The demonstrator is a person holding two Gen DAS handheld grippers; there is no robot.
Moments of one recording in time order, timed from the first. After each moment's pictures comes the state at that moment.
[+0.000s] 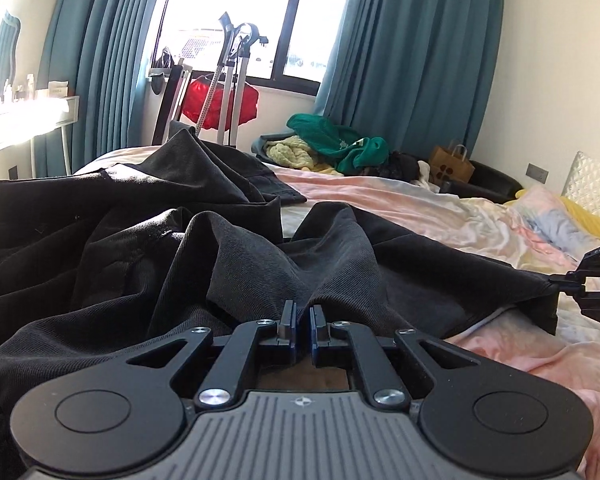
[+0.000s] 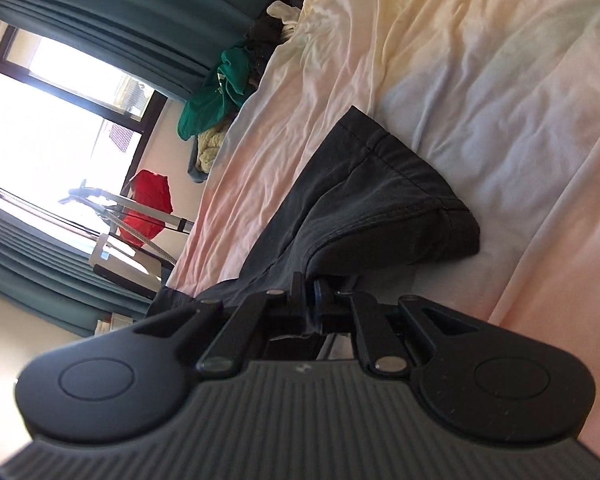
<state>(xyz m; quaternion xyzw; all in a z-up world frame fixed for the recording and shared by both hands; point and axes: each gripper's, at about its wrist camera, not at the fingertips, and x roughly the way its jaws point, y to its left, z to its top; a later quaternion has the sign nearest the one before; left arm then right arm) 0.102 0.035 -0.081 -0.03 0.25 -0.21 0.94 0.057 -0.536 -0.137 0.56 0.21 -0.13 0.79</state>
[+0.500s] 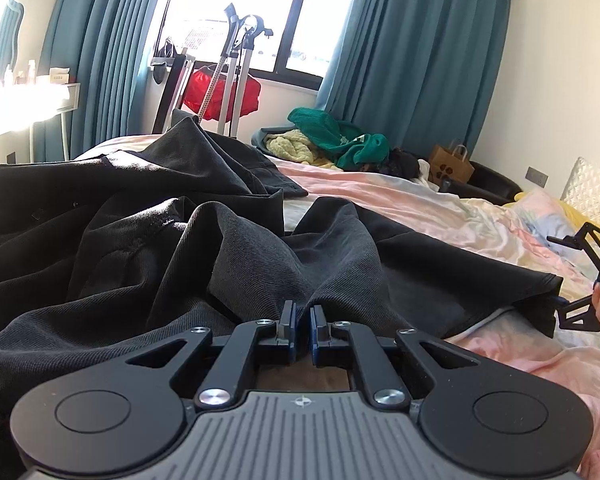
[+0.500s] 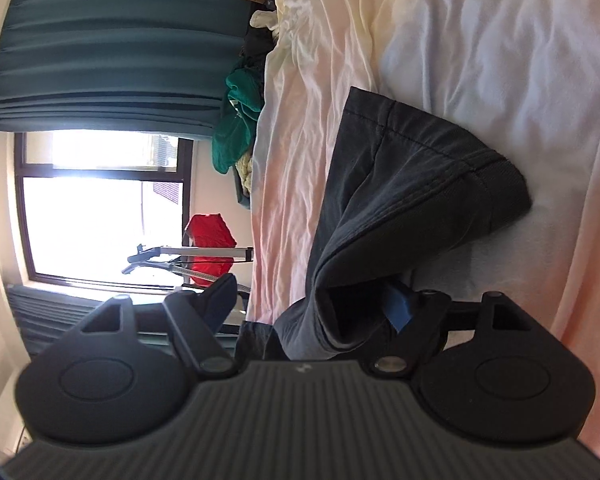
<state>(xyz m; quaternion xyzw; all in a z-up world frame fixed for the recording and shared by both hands) 0.107 0.034 -0.081 -0.04 0.26 -0.21 0.94 0.075 -0.557 -0.167 0.68 0.13 -0.08 0.72</state>
